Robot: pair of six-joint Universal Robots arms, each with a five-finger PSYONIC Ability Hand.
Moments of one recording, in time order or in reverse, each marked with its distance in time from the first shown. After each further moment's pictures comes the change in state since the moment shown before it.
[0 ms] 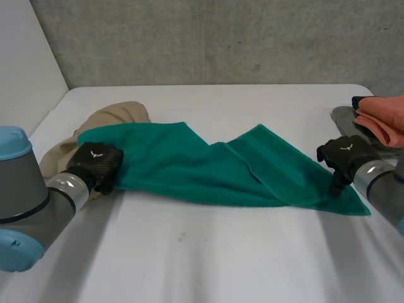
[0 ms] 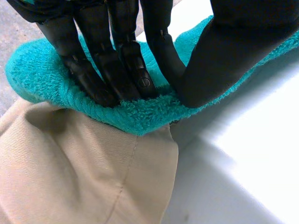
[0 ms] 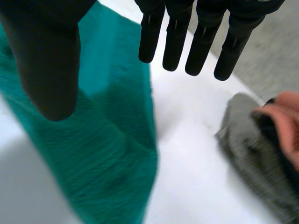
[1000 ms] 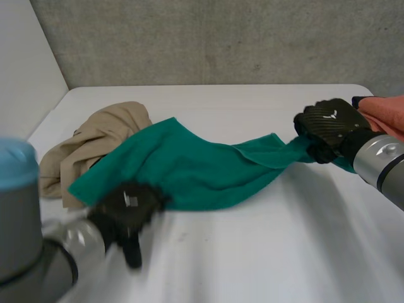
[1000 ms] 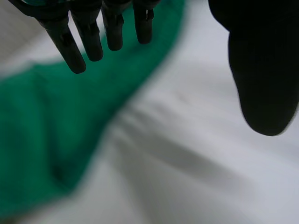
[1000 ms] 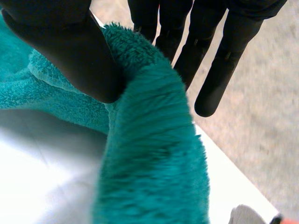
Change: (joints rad) left arm -0.293 0.255 -0.015 -0.426 -0.062 -0.049; right arm 0.051 -0.231 0.023 -0.016 -0.268 0.000; left_hand -0.982 -0.988 -0.980 -0.993 -0.947; right_hand 0.628 0.692 0.693 0.715 0.692
